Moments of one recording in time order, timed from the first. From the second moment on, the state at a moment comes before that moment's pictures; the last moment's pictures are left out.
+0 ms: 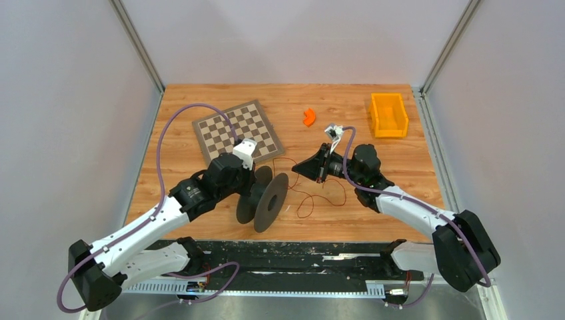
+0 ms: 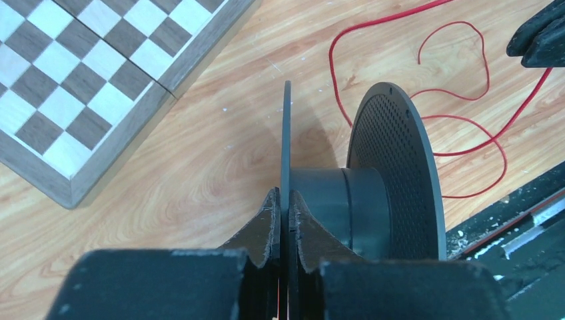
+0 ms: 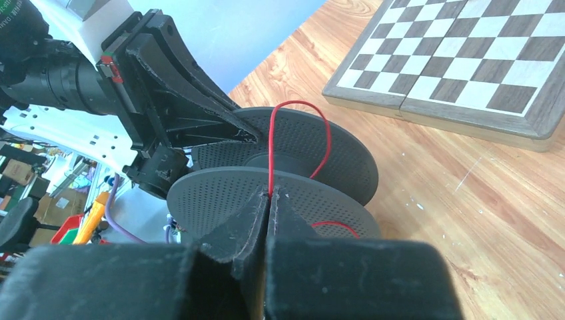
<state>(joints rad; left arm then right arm) -0.79 0.94 0.80 -0.46 -0.18 -0.28 0.56 1.24 0.58 0.64 -0.67 0.62</state>
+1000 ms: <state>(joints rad) -0.73 1.15 1.02 -0.41 -0.27 -0.24 0.57 1.25 0.67 0.65 -0.70 0.66</state>
